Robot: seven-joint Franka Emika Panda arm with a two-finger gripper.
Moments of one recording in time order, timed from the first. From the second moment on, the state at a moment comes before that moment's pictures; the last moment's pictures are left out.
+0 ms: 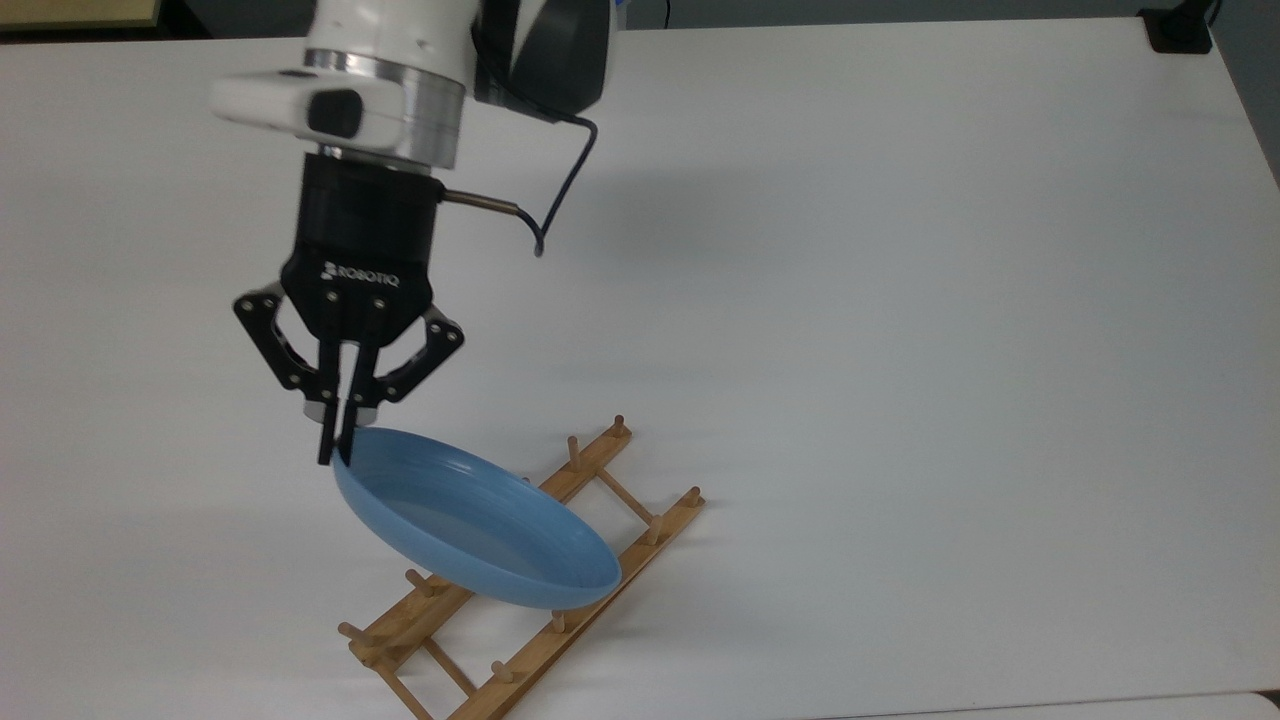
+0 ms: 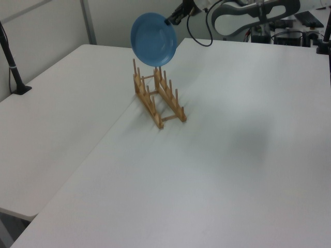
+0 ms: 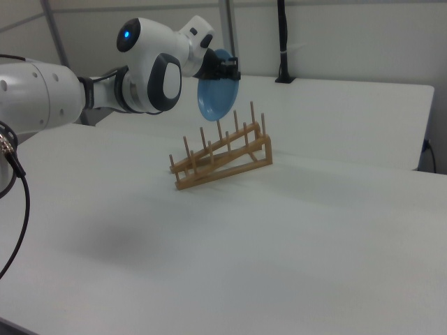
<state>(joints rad) 0.18 0.49 -0.31 -1.43 -0.07 2.89 -0.13</state>
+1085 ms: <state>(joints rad) 0.30 0.56 -0.43 -1.43 -0.24 2.89 -0.13</state>
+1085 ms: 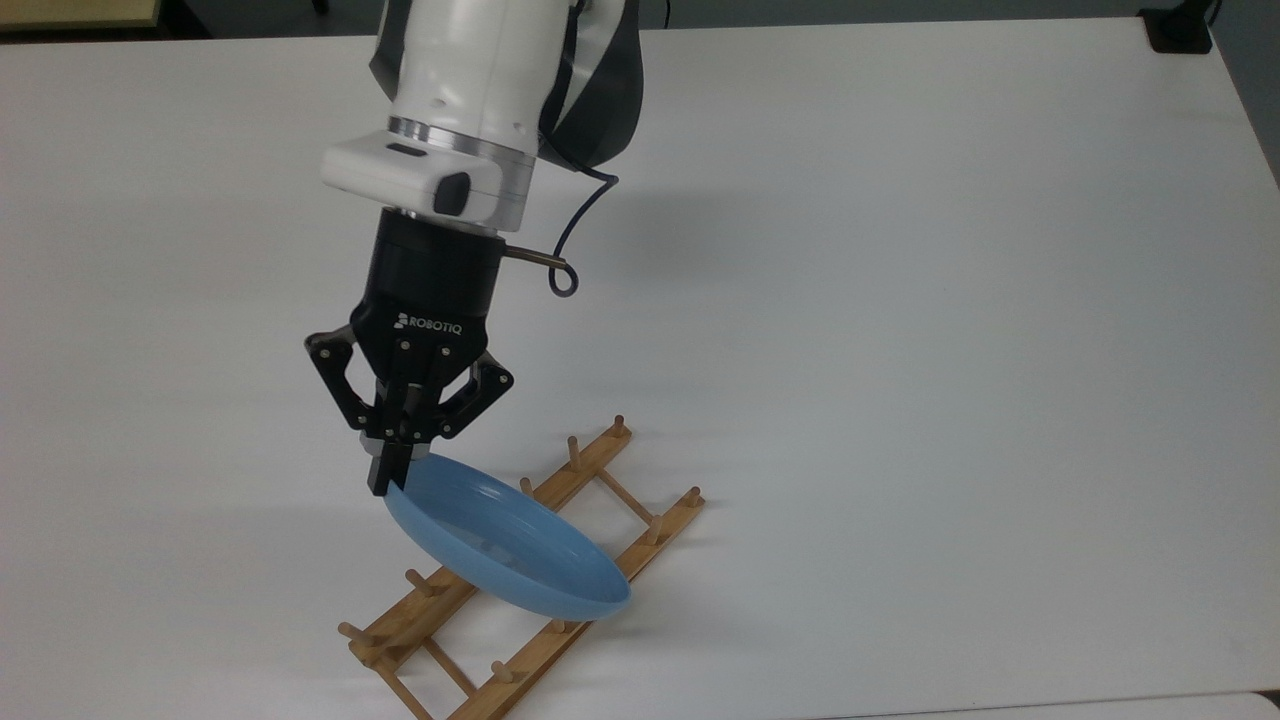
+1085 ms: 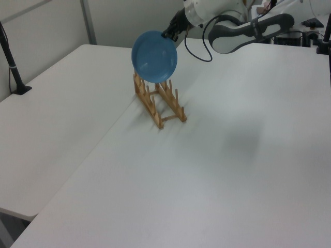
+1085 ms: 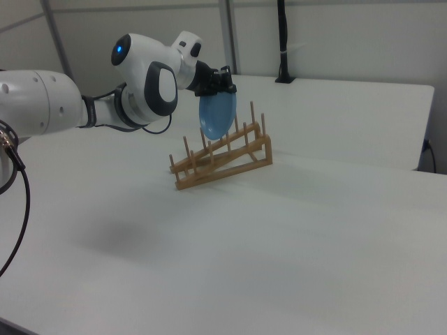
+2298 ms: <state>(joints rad) 0.35 0.56 -0.48 -1.43 -0.44 2.88 -0.09</state>
